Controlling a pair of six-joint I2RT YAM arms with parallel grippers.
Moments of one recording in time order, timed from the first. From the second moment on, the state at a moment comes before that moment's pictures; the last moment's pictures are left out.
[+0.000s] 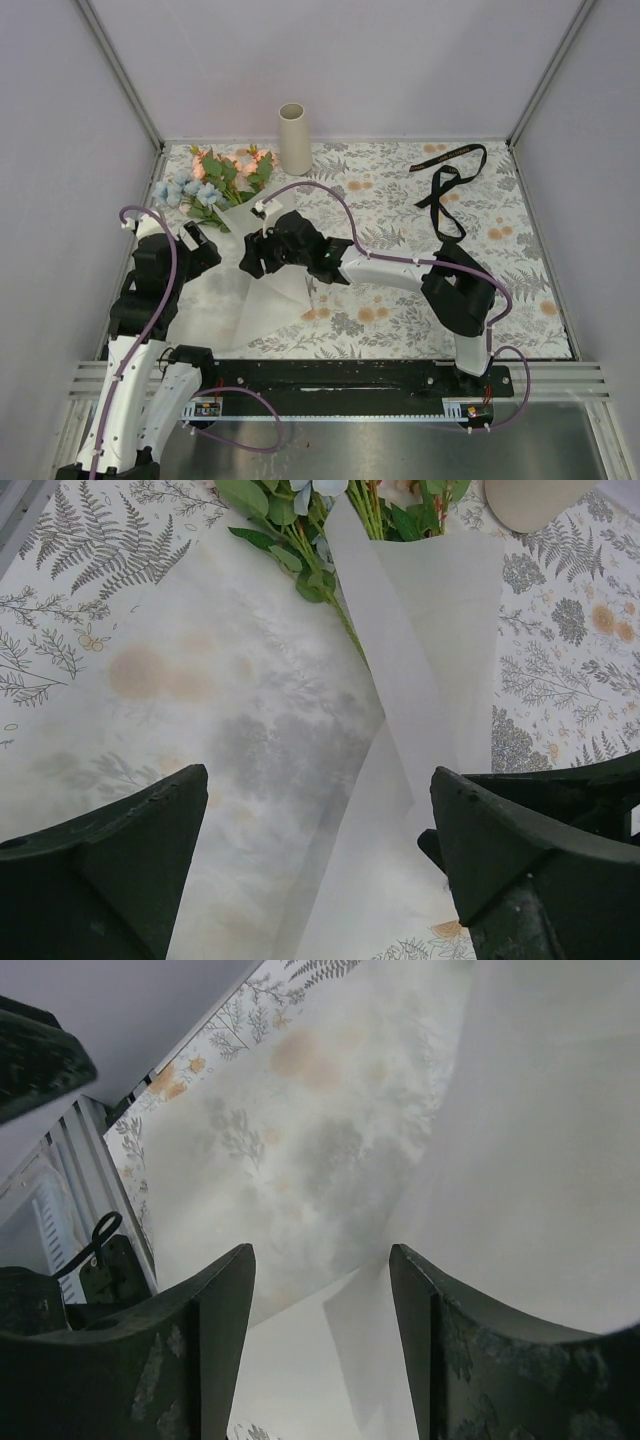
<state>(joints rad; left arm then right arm) -0.11 0.60 0.81 -0.75 -0.22 -0.51 1.05 1.91 1.34 0.18 -0.12 0.43</state>
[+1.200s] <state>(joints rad) -0.11 0.71 0.81 -0.75 -0.19 -0.52 0.87 1.76 1.03 0.15 0.56 0.49</state>
